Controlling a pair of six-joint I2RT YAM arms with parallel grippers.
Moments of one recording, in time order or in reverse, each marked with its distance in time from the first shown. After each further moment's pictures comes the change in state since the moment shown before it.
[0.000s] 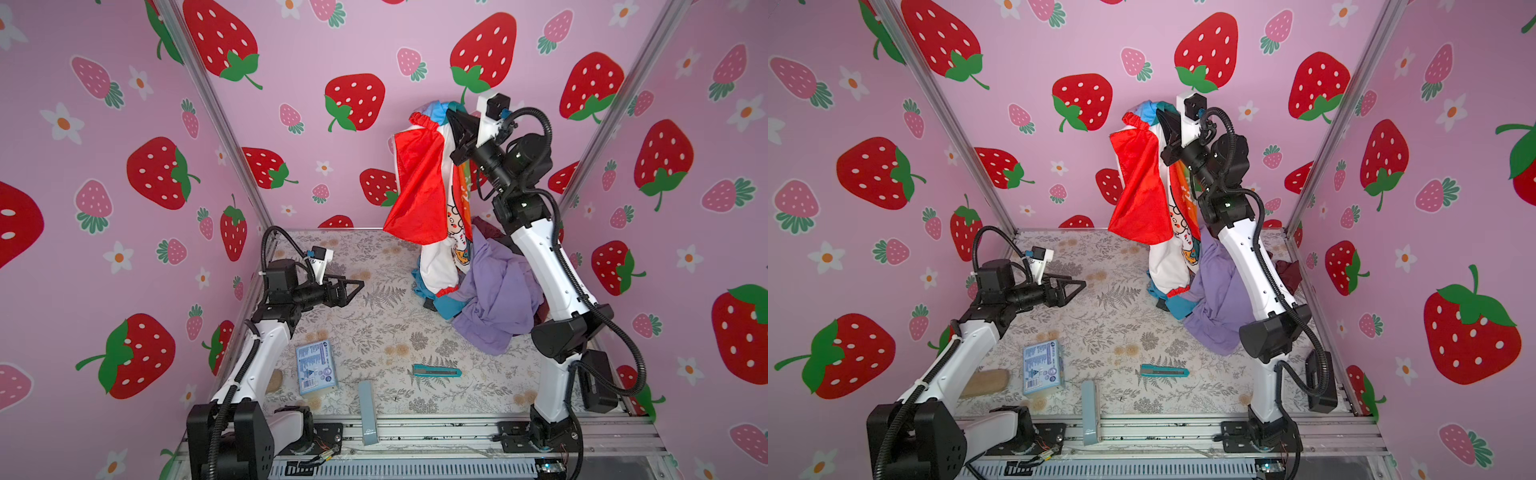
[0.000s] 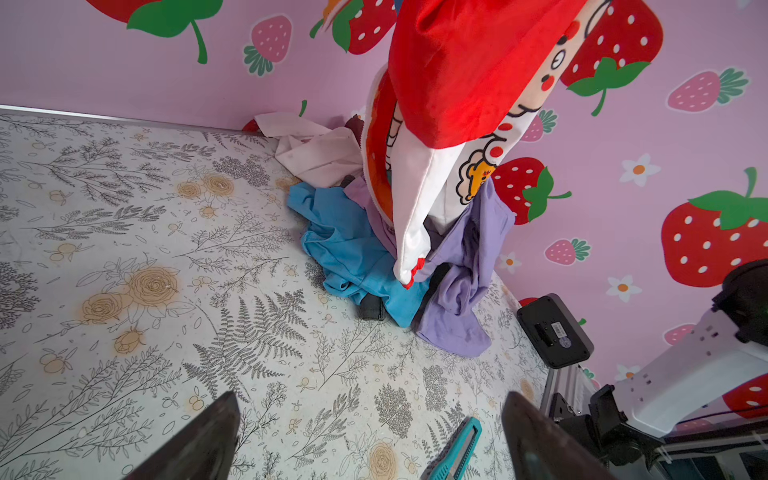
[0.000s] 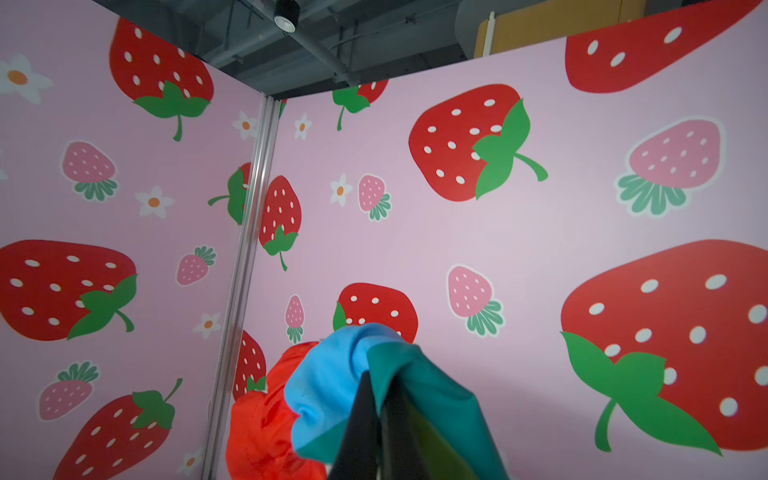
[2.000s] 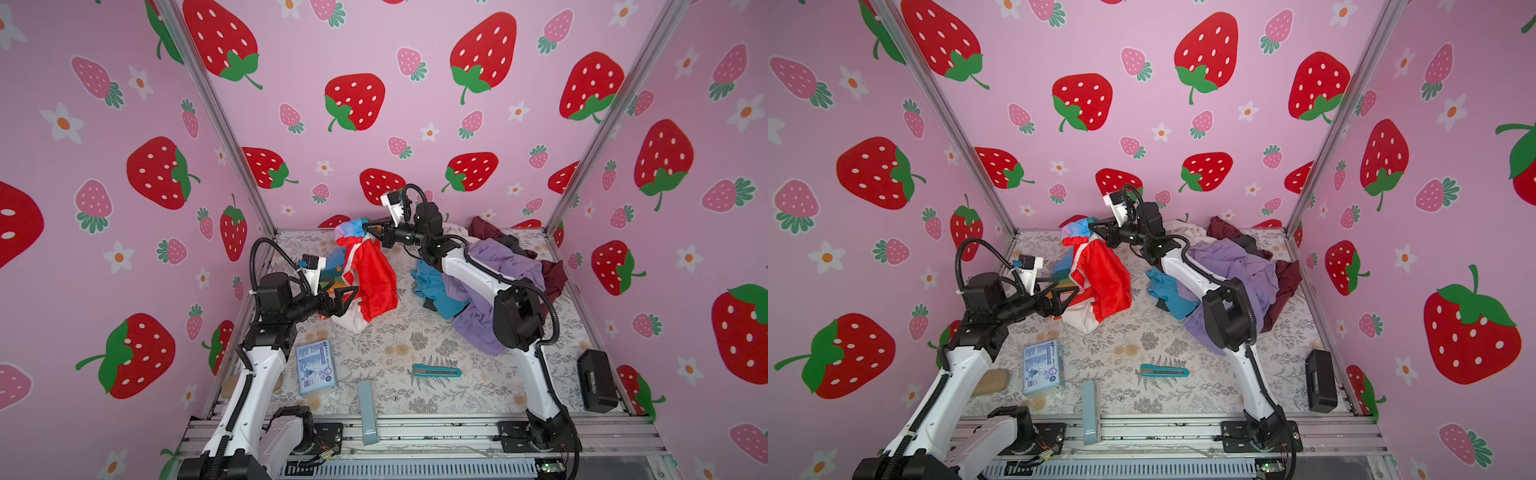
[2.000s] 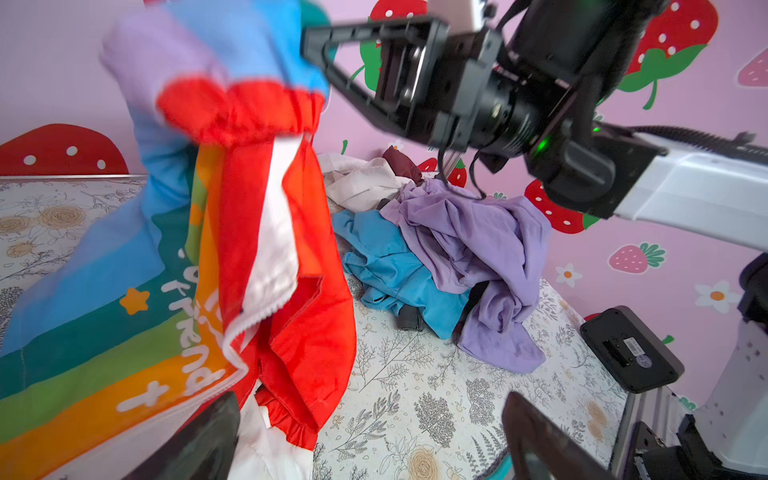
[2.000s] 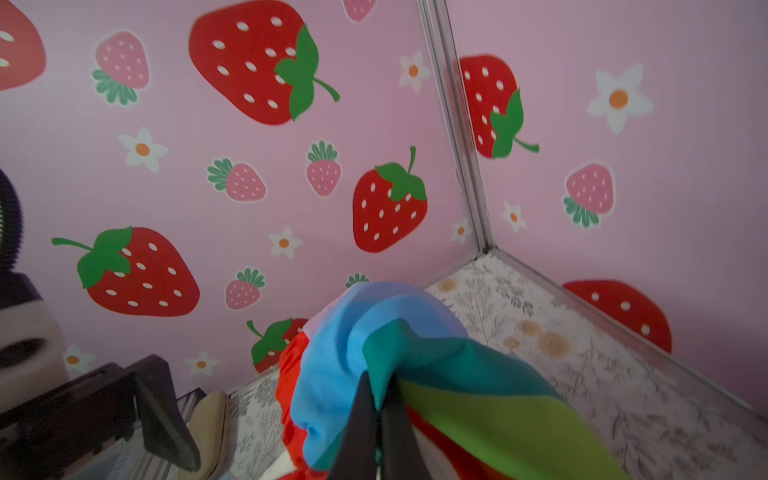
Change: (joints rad) left arm 0.000 -0.219 -0.092 -0.012 -0.166 0.048; right arm 0.204 0.293 -0.432 0.114 -0.386 0.397
